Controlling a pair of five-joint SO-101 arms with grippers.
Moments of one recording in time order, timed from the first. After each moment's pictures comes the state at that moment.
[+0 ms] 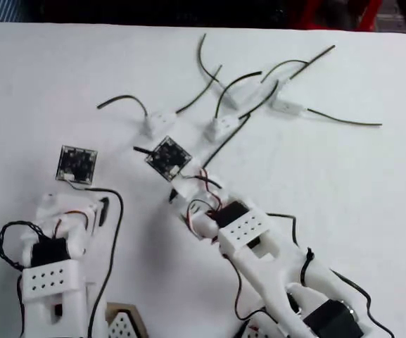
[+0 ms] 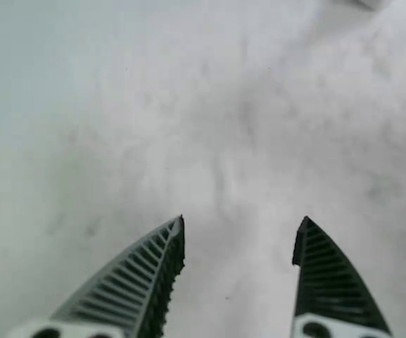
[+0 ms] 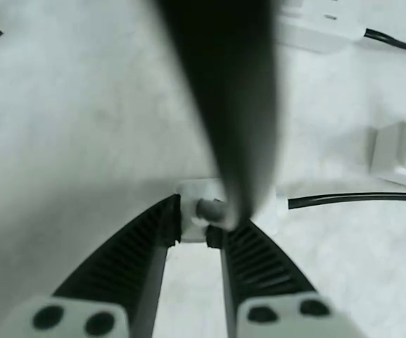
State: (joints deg) left arm -18.9 -66.1 83.3 43.0 -22.0; right arm -38.2 -23.8 58.7 24.4 18.8
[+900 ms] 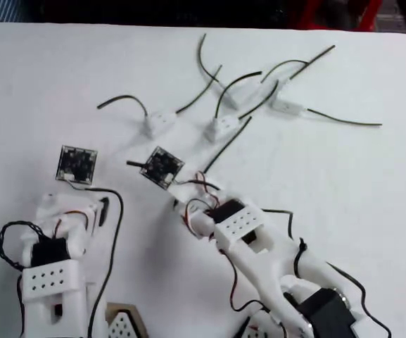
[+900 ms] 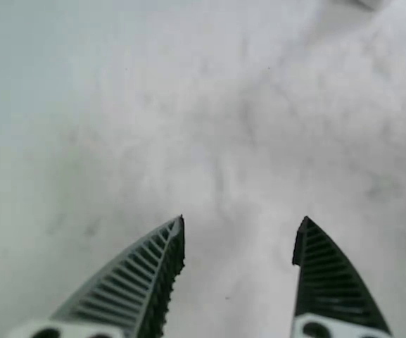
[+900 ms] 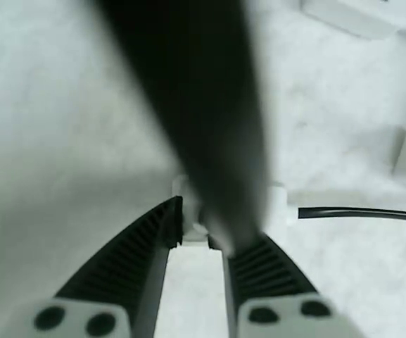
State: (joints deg) left arm -18.9 -66.1 83.3 43.0 -22.0; right arm -36.8 -15.7 58.2 24.4 26.2
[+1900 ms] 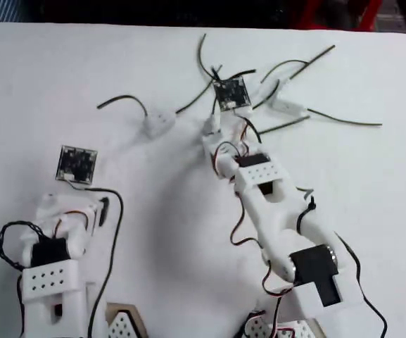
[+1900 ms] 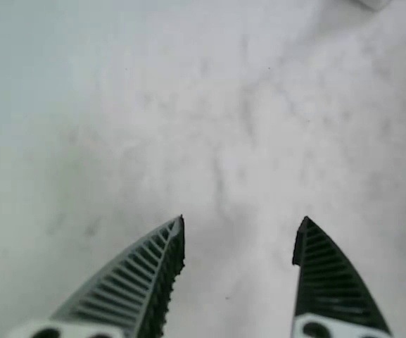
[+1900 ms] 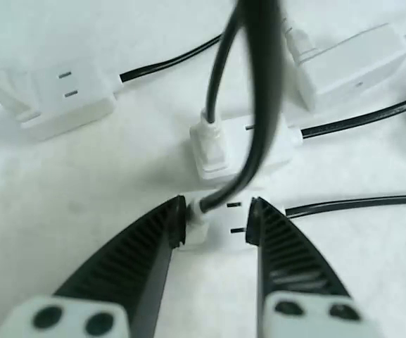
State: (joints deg) left arm -18.9 -66.1 83.3 43.0 -22.0; right arm -18.3 -1.1 37.9 18.6 1.2
